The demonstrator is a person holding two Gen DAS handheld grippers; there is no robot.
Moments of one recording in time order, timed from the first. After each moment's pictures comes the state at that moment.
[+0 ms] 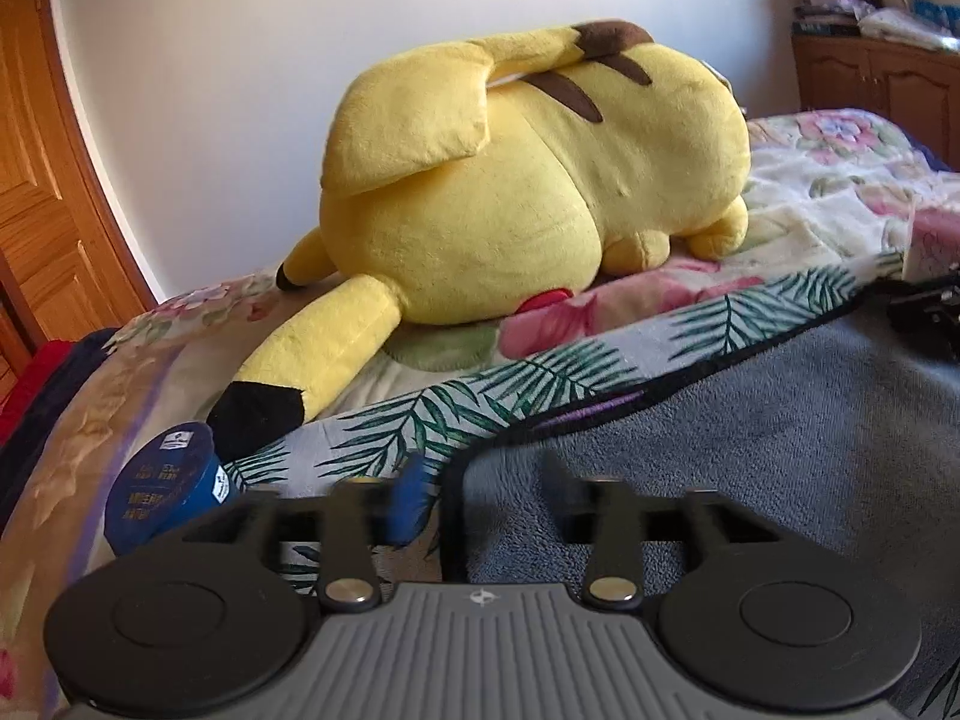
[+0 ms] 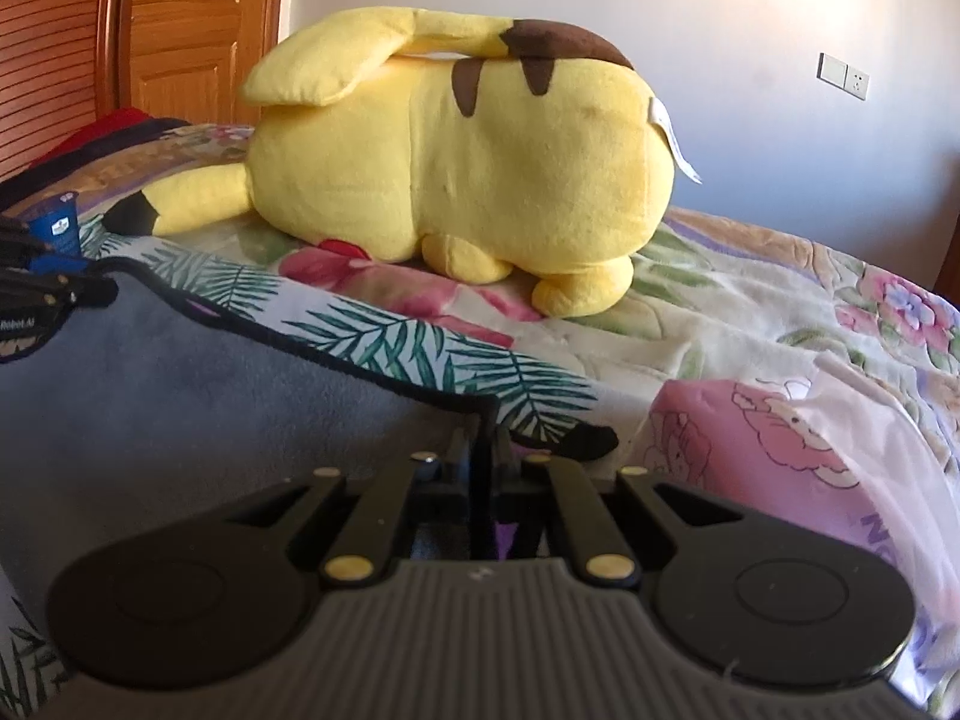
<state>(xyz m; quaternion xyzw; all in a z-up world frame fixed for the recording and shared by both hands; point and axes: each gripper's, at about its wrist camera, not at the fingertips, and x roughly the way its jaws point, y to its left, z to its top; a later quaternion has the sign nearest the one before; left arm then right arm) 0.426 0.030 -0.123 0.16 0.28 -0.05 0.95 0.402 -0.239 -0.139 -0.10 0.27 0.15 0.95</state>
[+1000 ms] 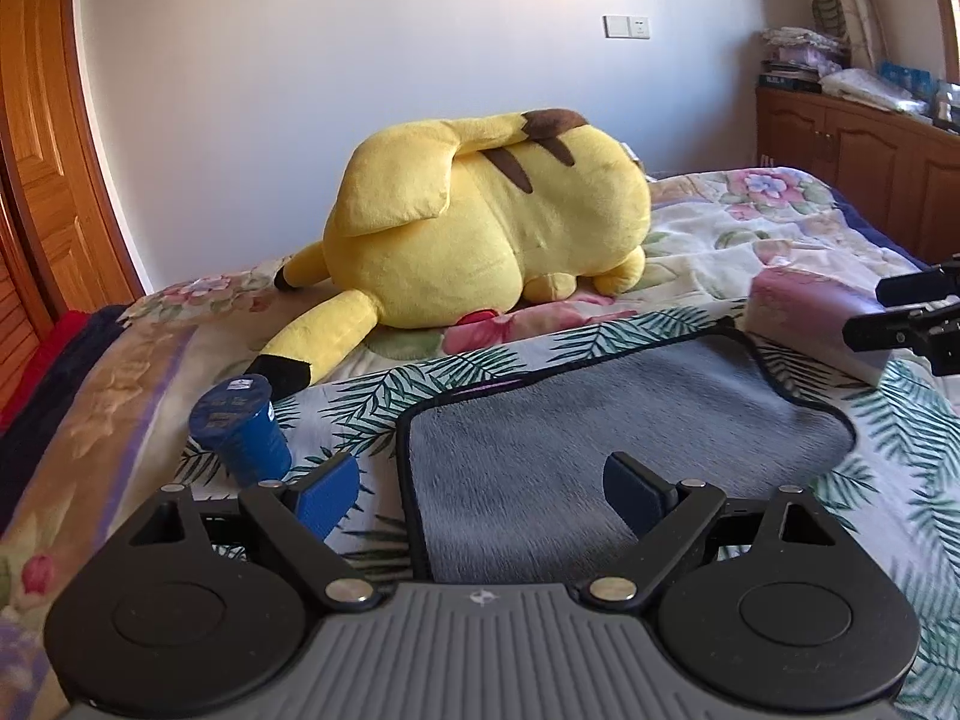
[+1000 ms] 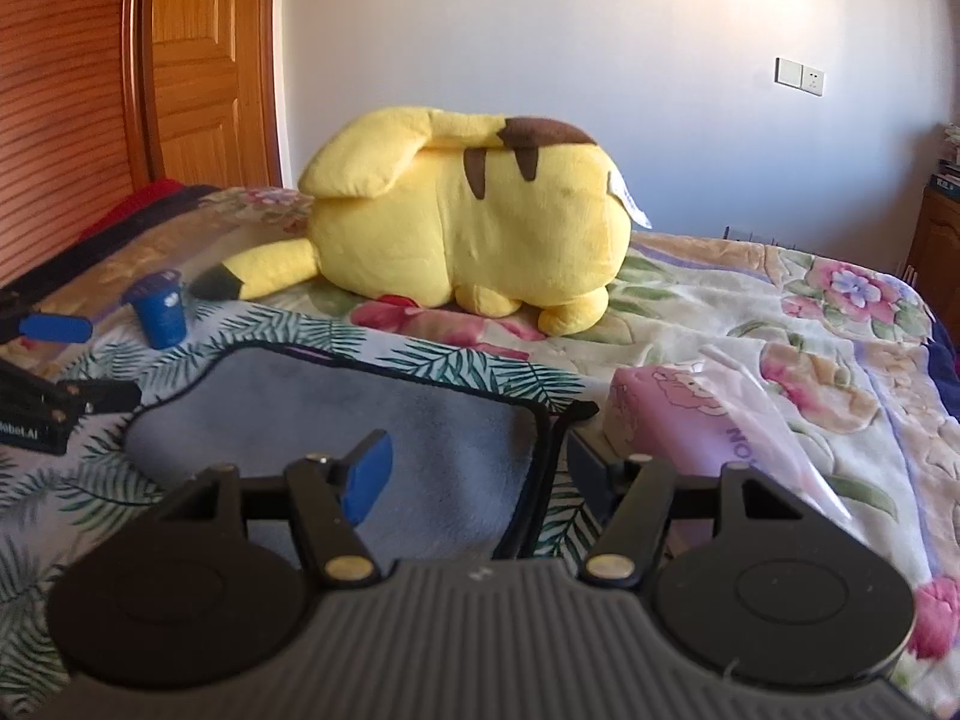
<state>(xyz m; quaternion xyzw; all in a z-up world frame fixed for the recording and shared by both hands) 0.295 0.023 -0.051 0.11 0.28 -0.09 0.95 0.292 -0.248 -0.063 -0.05 0.26 0.14 0.95</state>
